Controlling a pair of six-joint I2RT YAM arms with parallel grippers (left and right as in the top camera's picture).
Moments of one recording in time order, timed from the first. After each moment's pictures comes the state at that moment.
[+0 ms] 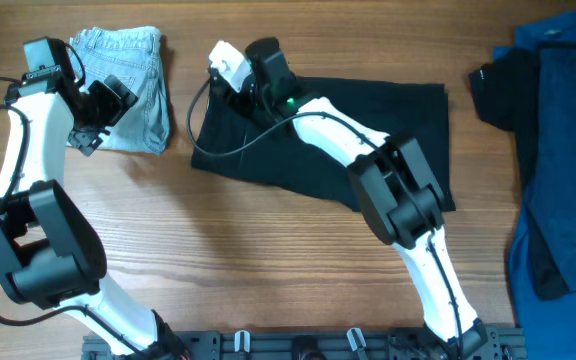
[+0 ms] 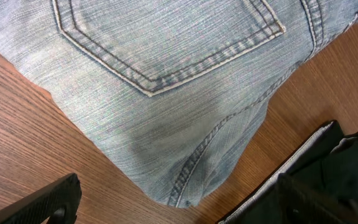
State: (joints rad) left arm 0.29 1.91 1.49 -0.81 0.16 -0.54; right arm 0.60 2.43 1.81 0.04 -0.25 -0.37
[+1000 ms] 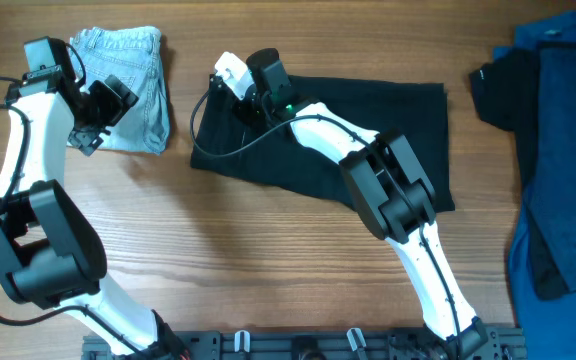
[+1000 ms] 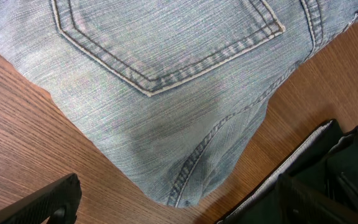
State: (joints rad) left arm 0.29 1.91 1.49 -0.81 0.16 -0.54; right arm 0.60 2.49 1.81 0.06 -0.23 -0.32
